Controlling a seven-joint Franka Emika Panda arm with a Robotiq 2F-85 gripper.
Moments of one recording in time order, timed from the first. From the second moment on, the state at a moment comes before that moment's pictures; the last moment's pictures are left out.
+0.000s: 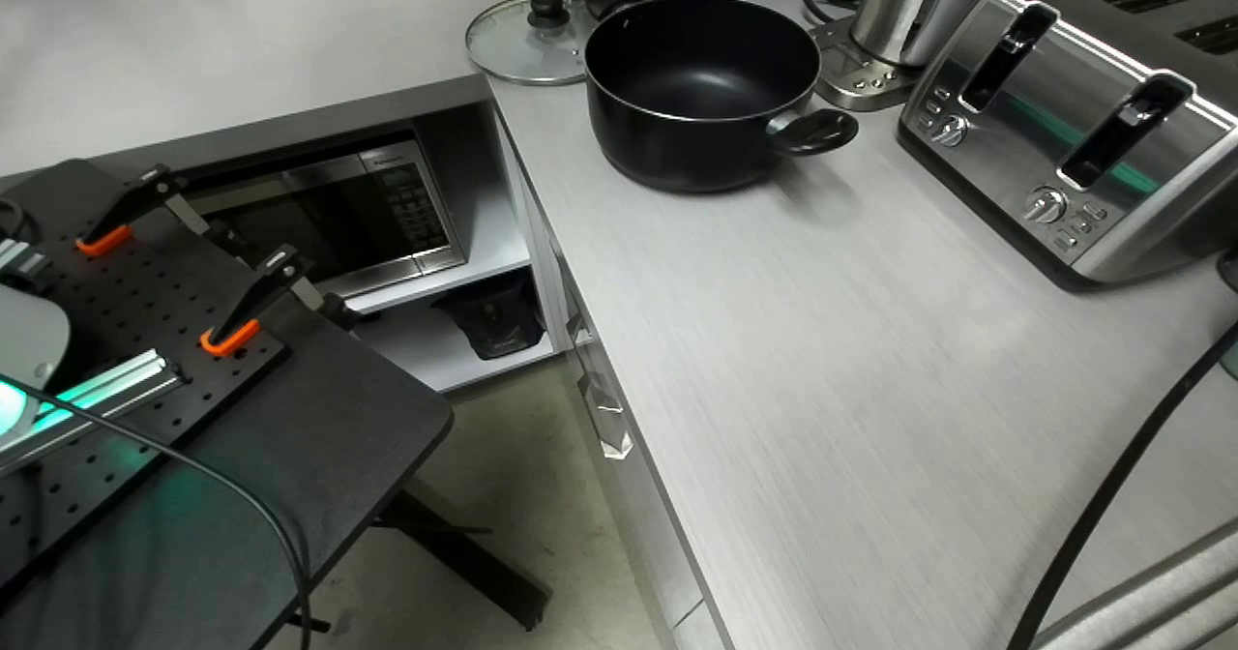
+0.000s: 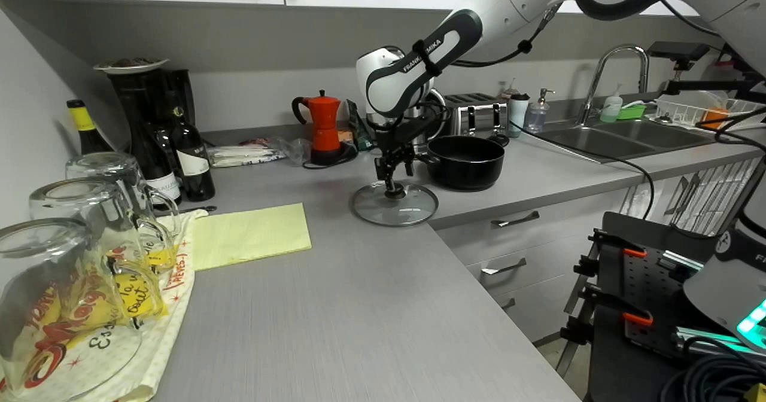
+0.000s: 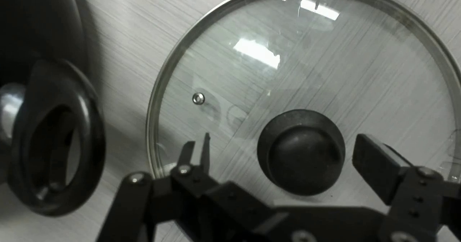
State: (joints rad) arm -0.02 0.88 -0.03 -1.34 -0.14 2.03 0.12
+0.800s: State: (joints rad) arm -0.01 0.94 -0.03 -1.25 -0.14 1.97 0.12
